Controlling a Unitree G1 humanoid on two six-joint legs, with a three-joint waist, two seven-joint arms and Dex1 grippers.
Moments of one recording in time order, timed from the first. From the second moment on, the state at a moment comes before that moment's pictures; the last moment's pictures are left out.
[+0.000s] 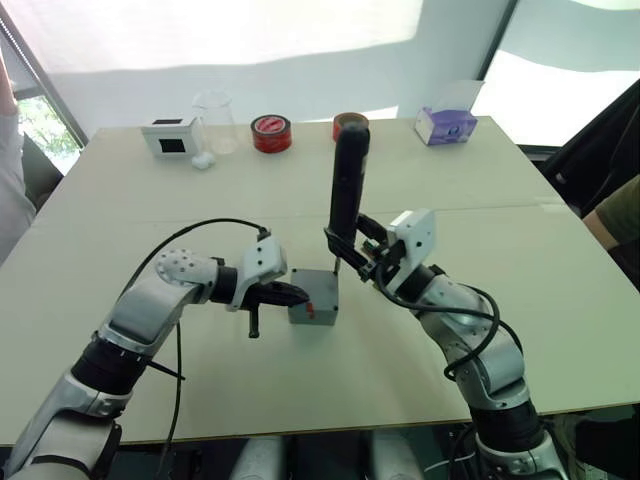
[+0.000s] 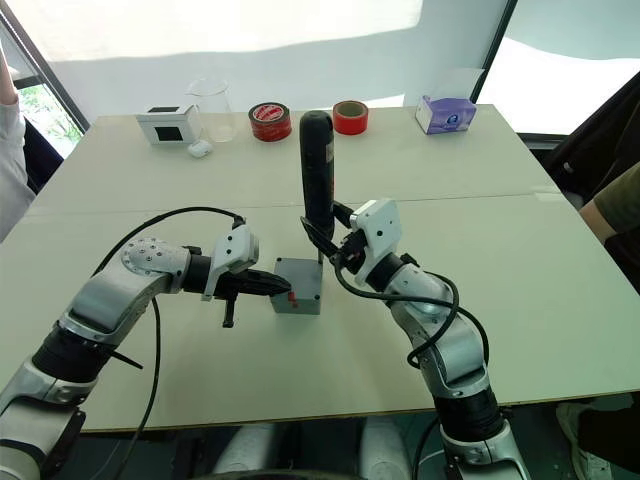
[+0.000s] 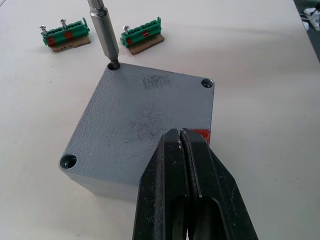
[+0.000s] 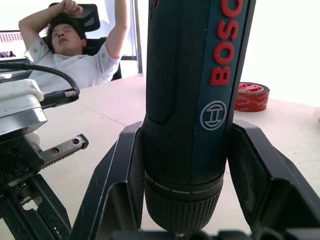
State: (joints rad) left arm -0.50 0.69 -0.28 -0.17 -0.31 0.56 -1.13; right arm -0.26 -0.25 0.16 -0.41 0.31 0.40 0.40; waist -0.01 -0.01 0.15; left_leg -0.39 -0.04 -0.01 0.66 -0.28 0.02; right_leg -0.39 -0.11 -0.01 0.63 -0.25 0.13
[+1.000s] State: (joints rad) left arm -0.50 0.68 -0.28 -0.16 -0.29 0.53 -1.14; right arm -0.28 -0.25 0.18 -0.41 0.28 0.40 0.39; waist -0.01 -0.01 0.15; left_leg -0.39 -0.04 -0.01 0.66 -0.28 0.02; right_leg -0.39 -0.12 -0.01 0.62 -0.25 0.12
